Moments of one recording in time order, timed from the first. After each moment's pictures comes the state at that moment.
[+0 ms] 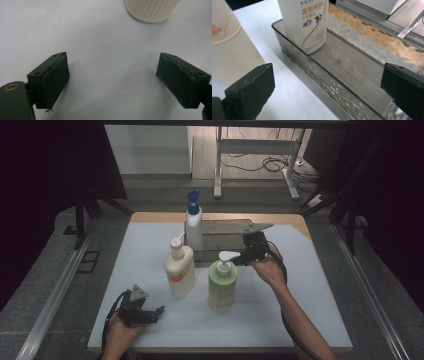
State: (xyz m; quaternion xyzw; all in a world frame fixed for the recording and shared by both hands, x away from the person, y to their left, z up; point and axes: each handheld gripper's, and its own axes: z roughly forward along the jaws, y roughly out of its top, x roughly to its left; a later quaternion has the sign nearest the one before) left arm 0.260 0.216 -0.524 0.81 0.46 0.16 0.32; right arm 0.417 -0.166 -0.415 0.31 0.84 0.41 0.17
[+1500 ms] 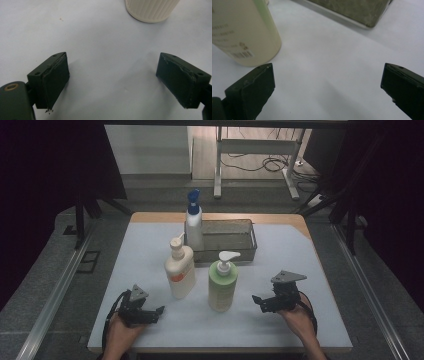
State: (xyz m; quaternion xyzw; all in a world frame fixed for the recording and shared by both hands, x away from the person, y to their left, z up) left arm 0.260 0.216 -0.524 0.81 0.45 0.16 0.32; right arm 0.301 -0.247 -0.482 0.38 0.83 0.38 0.17
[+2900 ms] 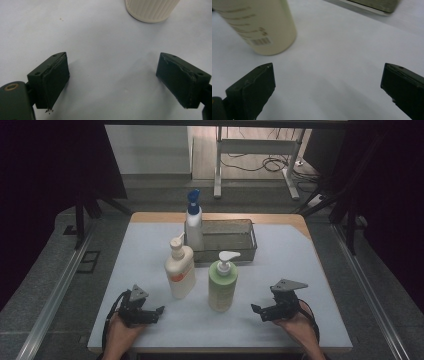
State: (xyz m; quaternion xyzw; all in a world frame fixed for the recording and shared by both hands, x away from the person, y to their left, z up) left arm 0.260 0.216 -0.524 0.81 0.45 0.16 0.32; right arm 0.282 -0.246 -0.490 0.38 0.83 0.40 0.13
